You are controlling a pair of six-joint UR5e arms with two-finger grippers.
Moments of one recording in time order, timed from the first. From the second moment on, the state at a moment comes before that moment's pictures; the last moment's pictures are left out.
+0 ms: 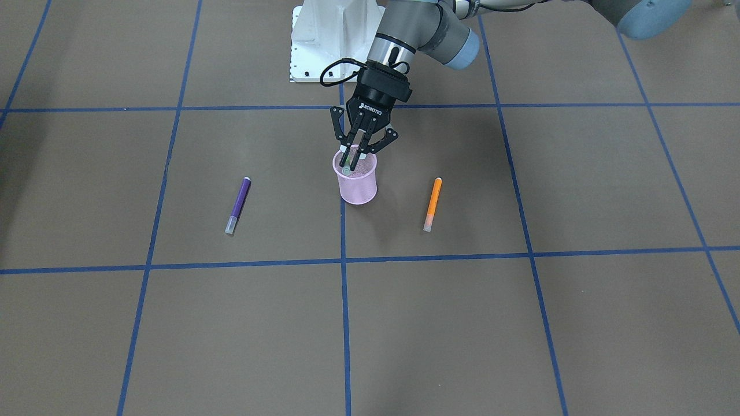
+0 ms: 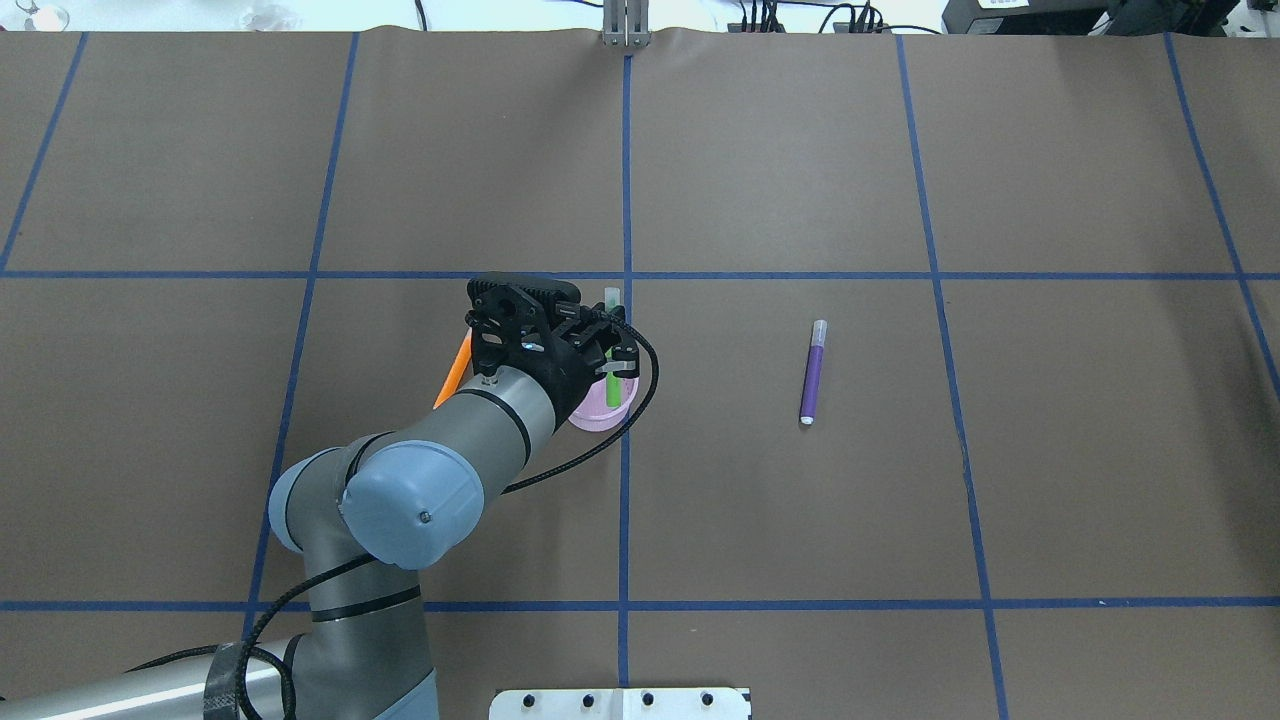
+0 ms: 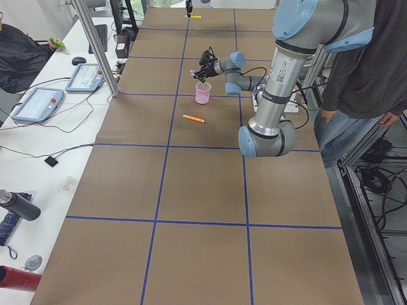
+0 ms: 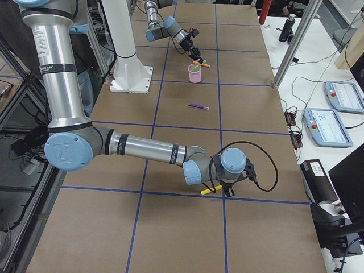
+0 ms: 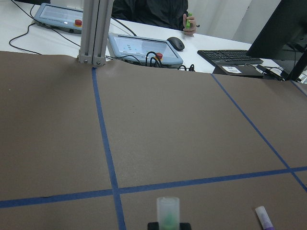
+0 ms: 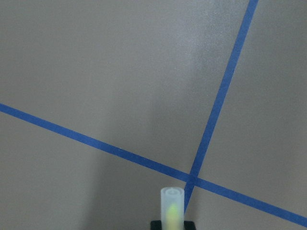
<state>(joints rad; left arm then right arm) -0.31 -2.14 -1.70 -2.28 -1.08 -1.09 1.48 -1.42 1.25 -1.17 2.44 -0.10</state>
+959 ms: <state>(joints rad) -0.34 -2.14 -1.66 -2.28 -1.08 -1.09 1.49 -1.43 1.27 -1.17 2.46 -0.10</state>
